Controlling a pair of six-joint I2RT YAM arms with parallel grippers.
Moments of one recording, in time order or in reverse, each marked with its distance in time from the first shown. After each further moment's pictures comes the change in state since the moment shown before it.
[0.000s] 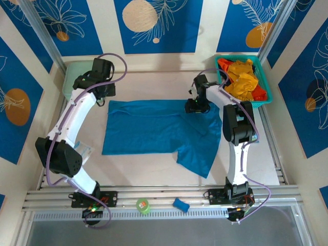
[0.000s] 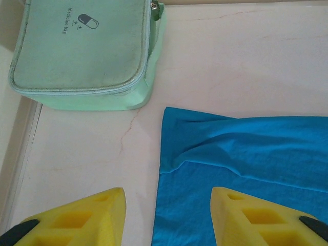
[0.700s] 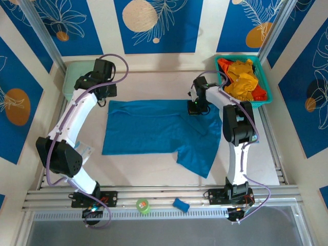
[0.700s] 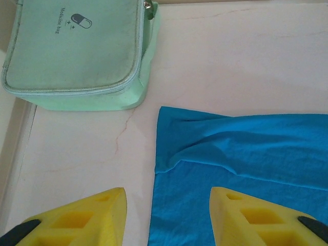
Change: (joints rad) left arm -0.011 -0.001 -0.016 0.011 0.004 0.000; right arm 0.014 -0.026 -0.041 -0.003 -0.042 0.014
